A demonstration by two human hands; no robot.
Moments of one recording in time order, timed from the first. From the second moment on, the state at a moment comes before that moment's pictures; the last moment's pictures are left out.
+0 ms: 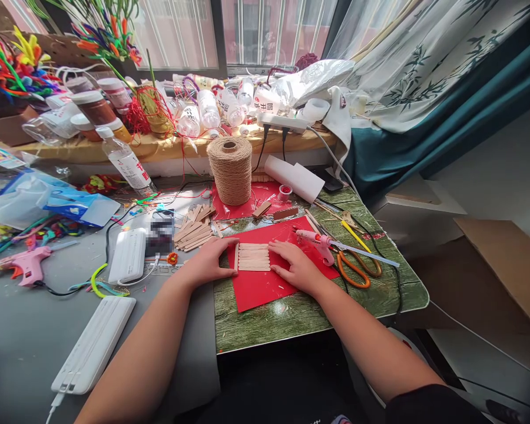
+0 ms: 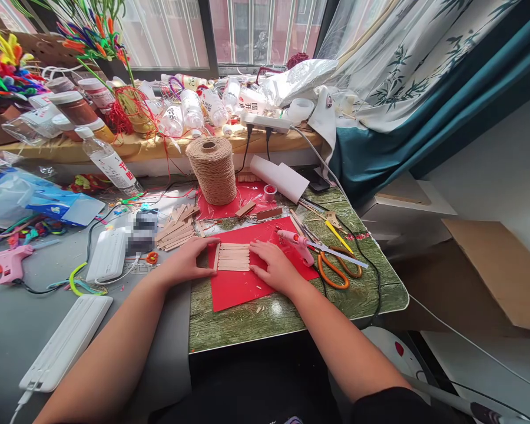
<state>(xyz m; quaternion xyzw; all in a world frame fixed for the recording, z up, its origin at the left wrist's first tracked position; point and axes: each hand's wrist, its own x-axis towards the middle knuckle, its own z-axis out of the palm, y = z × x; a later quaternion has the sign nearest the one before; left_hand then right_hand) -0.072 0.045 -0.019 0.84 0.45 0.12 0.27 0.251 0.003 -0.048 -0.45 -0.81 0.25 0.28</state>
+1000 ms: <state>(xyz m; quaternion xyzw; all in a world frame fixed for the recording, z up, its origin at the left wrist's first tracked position) -0.070 0.043 -0.018 0.84 0.45 0.14 0.26 0.251 0.006 -0.049 -0.44 -0.81 0.26 0.28</state>
